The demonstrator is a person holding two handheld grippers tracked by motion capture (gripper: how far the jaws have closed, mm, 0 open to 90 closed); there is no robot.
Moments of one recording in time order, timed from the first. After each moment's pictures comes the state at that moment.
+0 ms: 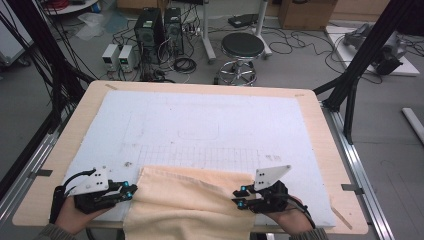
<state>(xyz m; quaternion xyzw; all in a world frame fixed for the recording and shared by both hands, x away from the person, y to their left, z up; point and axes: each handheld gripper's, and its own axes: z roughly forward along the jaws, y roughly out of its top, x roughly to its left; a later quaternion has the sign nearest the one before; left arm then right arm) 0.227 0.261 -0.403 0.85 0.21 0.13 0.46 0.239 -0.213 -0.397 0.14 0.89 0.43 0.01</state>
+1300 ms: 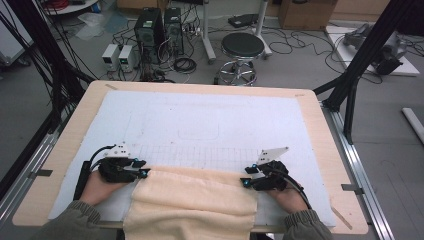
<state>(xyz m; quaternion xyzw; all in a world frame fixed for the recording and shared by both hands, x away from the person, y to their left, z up) 0.312 0.247 -0.441 0.85 0.31 0.08 0.41 0.307 -0.237 -0.438 0.25 0.89 0.38 0.05</state>
